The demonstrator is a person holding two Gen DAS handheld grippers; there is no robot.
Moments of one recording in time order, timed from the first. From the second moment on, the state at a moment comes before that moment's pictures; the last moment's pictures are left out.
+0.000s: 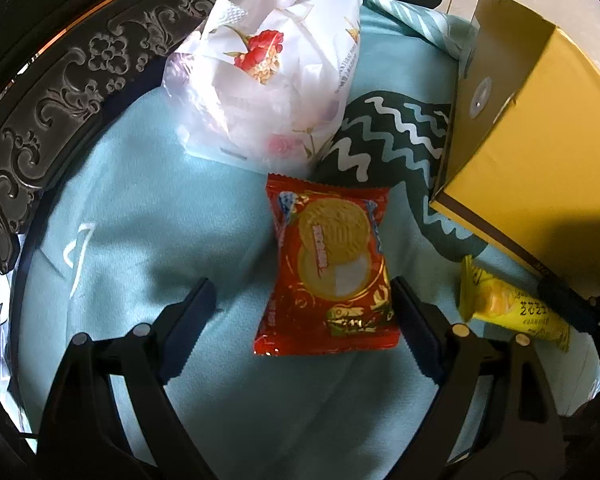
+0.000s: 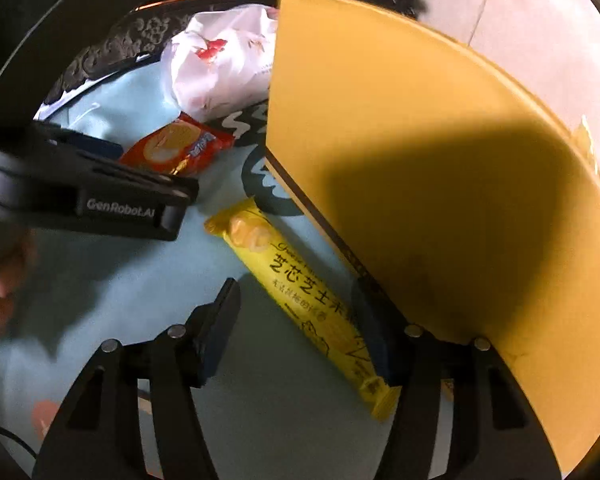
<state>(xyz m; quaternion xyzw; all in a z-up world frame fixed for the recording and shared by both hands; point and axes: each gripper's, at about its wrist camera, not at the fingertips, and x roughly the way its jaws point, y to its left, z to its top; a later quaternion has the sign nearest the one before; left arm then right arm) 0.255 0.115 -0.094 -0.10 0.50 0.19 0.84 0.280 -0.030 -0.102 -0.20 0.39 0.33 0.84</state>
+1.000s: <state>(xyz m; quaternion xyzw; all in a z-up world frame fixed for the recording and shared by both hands) 0.193 0.108 -0.027 -0.03 0.44 0.12 0.89 0.171 -0.125 -0.081 0.03 0.39 0.34 0.85</state>
